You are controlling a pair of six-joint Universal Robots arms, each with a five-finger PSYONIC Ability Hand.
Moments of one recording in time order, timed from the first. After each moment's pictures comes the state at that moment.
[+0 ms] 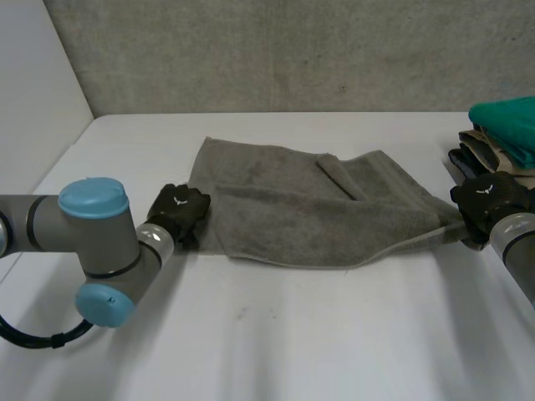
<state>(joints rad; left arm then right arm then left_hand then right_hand) 4.33 -2.29 -1.44 3.44 -1.48 3.56 1.65 -1.17 1.66 -0.19 1.48 2.42 0.67 0.68 0.68 0.67 0.50 0.96 1.17 1.18 1.19 0.98</state>
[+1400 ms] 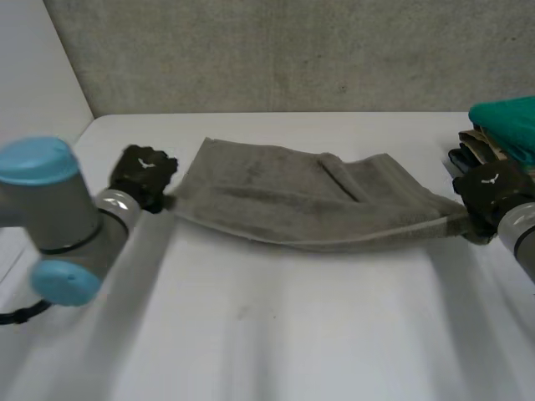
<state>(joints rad) 4.39 -2.05 -1.49 3.37 -1.51 3.68 1.67 -1.30 1.66 -0.05 1.49 2.40 1.13 1.19 1.19 1.20 0.98 0.97 1.17 1.18 1.19 0.98</state>
